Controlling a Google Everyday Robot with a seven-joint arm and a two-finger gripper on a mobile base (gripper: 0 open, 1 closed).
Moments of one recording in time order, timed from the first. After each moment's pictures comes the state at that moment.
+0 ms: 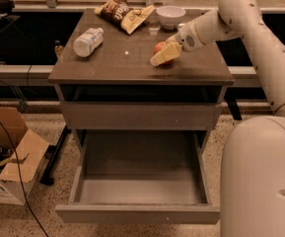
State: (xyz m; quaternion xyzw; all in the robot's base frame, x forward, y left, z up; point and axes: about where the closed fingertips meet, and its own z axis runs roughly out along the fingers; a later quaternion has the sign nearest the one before) arm 0.781 -0.090 0.859 -0.46 0.77 0.23 0.38
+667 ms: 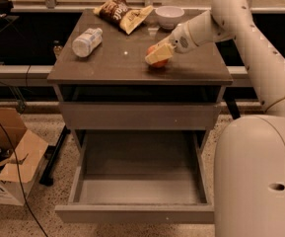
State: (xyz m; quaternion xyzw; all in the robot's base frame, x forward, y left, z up) arm 0.781 -0.066 0.853 -0.47 0.76 0.26 0.37
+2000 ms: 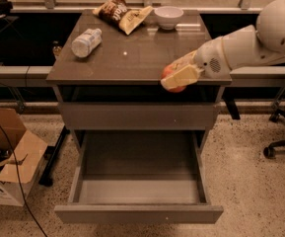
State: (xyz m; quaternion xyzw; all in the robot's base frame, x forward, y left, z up) arm 0.621 -0.099 0.886 -0.47 0.75 0.27 0.38
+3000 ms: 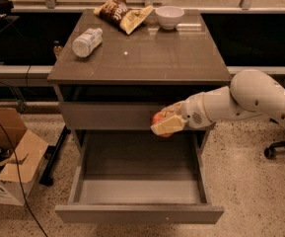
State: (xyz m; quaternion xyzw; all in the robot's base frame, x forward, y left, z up) arm 0.572 -0.079 0.752 -0.43 0.78 0.29 0.34
